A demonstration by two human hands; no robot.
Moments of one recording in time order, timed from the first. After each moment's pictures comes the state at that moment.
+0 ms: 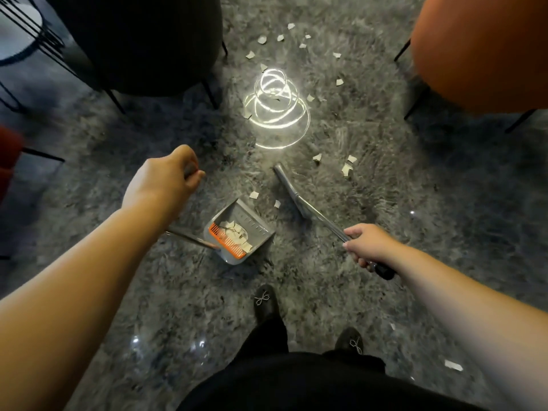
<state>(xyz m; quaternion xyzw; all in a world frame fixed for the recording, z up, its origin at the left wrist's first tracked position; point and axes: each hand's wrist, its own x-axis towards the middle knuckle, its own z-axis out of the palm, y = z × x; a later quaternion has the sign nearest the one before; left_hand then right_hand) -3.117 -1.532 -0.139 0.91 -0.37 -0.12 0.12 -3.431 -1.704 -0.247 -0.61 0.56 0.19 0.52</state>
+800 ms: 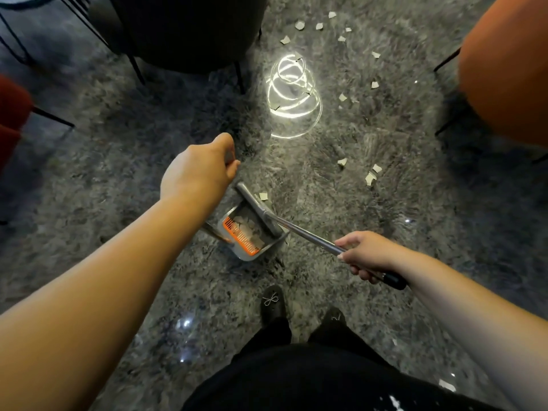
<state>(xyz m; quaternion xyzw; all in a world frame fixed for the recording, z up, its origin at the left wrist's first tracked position) -3.031 -1.523 -0.171 0.91 -0.38 -0.10 0.12 -3.300 -1.673 -0.221 -0.60 0.50 0.30 0.54</state>
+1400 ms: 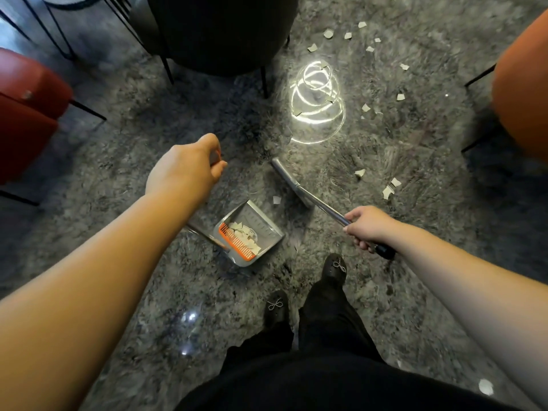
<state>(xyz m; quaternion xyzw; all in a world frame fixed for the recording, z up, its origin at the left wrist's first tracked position) -3.010 -1.503 -0.158 0.94 -0.32 -0.10 0.10 -3.247 -1.726 -0.251 -0.69 0.49 0.28 0.45</state>
